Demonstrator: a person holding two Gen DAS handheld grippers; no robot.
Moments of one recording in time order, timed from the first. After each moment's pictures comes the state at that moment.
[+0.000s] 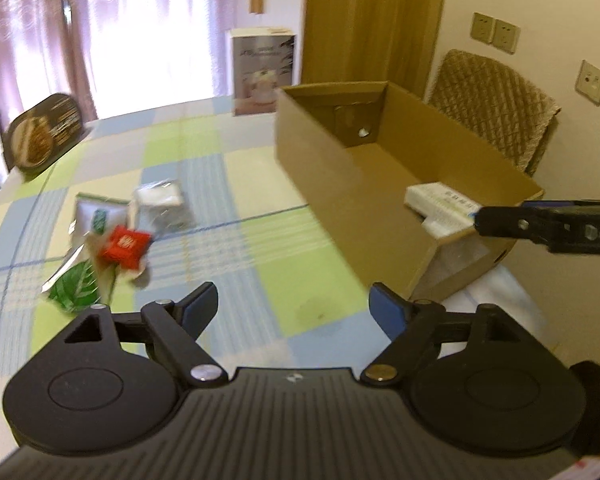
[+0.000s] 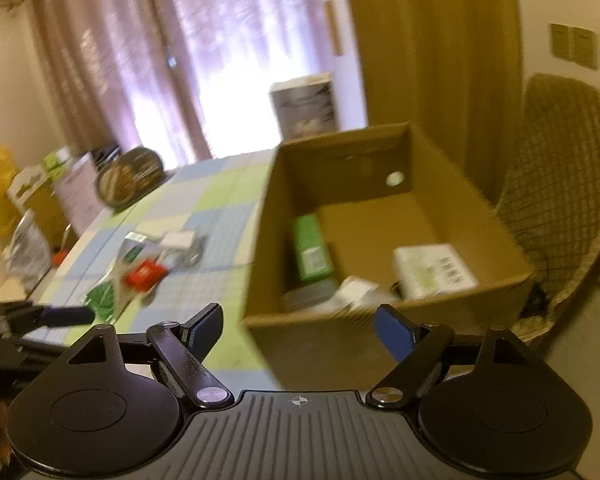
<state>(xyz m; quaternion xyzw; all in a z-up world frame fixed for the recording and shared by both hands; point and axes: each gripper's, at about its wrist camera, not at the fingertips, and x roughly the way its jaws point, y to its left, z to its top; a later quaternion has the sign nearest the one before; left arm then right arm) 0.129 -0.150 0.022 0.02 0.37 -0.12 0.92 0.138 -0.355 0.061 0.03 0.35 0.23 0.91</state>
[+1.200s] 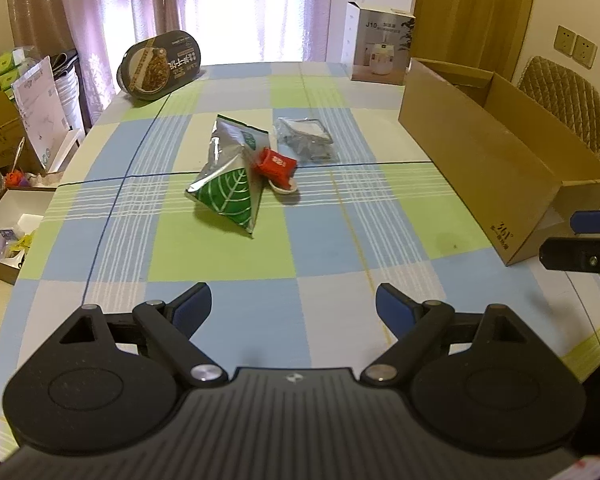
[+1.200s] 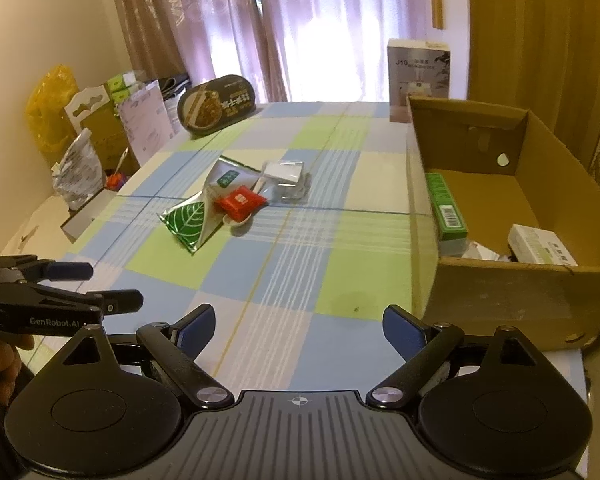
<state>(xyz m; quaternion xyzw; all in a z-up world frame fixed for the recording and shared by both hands) 0.079 -0.027 -0.002 -0.01 0.40 -0.02 0.92 0.095 -0.260 0.041 -0.04 0.38 0.30 0.87</state>
